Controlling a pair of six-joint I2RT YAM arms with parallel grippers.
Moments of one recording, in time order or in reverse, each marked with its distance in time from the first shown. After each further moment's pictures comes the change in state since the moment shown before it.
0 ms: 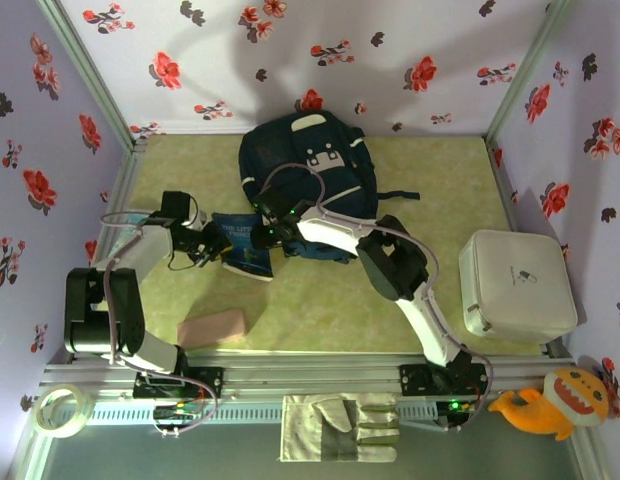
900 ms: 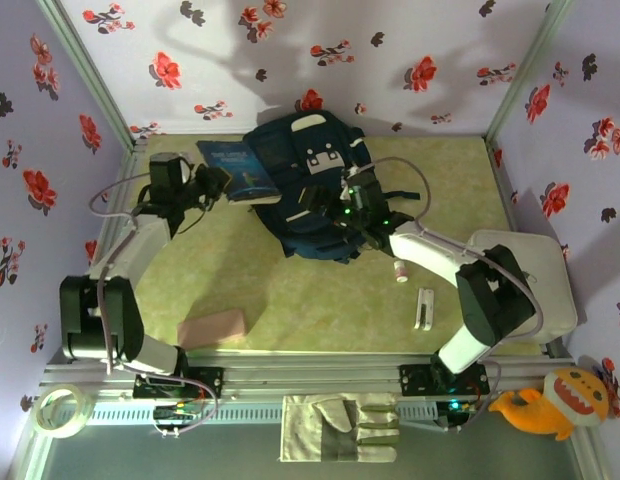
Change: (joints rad) left arm -0.060 0.002 0.160 0.529 -0.020 -0.382; right arm -0.291 -0.675 -0.738 0.601 -0.125 0.385
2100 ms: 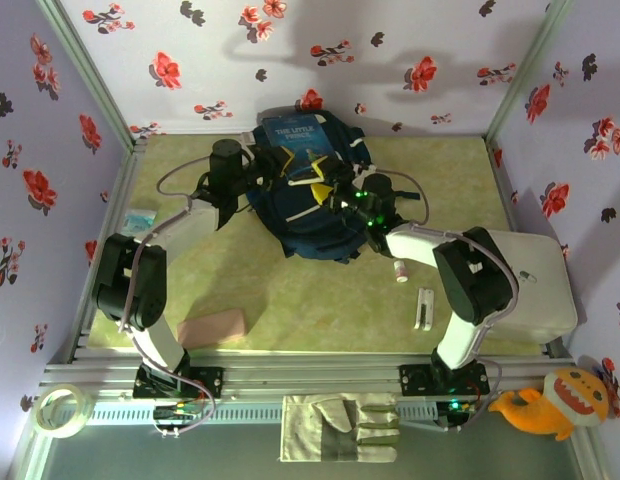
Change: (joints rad) left arm -0.287 0.223 0.158 0.345 -0.055 -0.256; right arm -0.054 0.174 -0.069 0.678 -0.086 0.744
